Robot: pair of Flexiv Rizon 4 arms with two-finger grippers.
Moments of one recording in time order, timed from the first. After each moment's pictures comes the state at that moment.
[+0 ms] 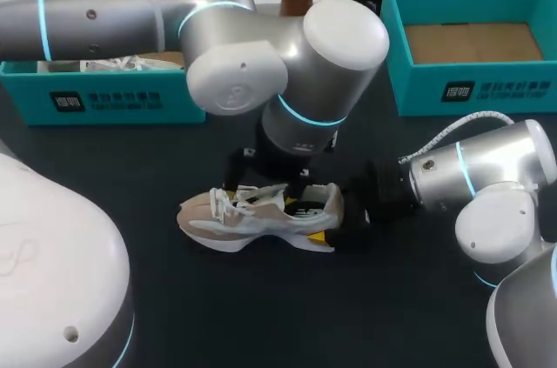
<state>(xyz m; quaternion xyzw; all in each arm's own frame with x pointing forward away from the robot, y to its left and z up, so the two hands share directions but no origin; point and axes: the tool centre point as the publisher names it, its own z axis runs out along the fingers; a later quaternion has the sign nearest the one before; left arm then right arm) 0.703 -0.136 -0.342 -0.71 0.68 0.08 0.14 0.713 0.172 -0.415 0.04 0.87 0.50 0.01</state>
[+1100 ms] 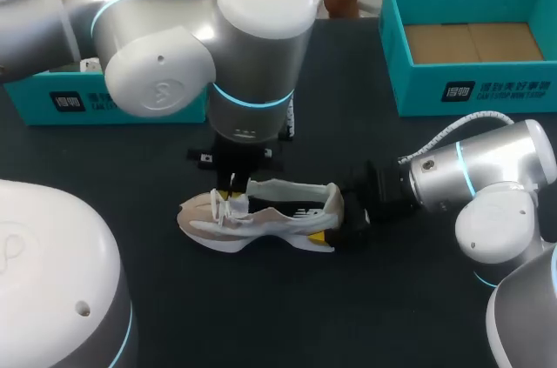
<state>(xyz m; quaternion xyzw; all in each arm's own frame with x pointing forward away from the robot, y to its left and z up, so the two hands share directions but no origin) 0.679 -0.090 -0.299 -0.69 0.71 0.05 0.09 0.713 0.172 -0.415 0.04 0.87 0.50 0.01</state>
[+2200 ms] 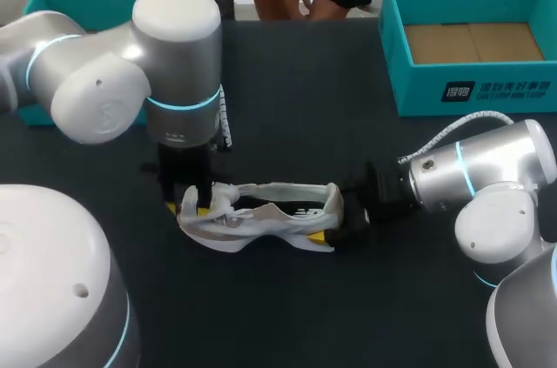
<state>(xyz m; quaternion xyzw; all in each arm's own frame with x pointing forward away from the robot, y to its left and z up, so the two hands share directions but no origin) 0.692 -0.020 -0.357 -0.65 0.76 0.06 0.01 0.713 0.172 -0.415 0.04 0.87 0.50 0.01</state>
